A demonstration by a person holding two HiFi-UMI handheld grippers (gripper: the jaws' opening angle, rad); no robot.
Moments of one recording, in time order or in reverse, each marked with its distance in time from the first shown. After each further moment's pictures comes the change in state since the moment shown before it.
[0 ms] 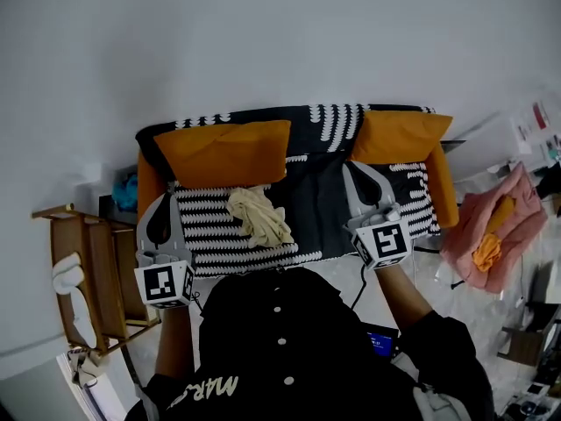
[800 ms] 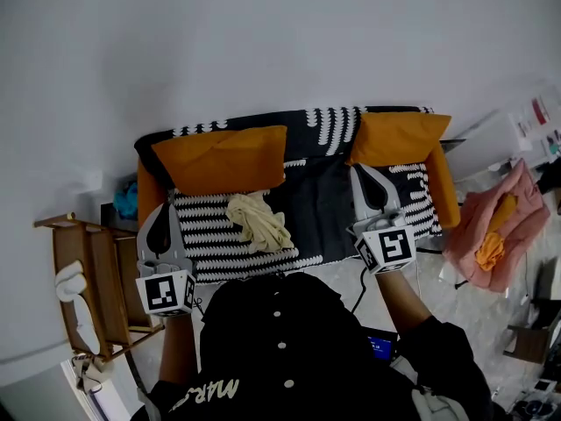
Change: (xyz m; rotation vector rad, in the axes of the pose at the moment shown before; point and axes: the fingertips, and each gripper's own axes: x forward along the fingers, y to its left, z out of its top) left arm 0.001 -0.013 0.009 -0.009 -0.023 0.005; right arm -0.015 -0.027 0.003 0.061 -0.056 -0.066
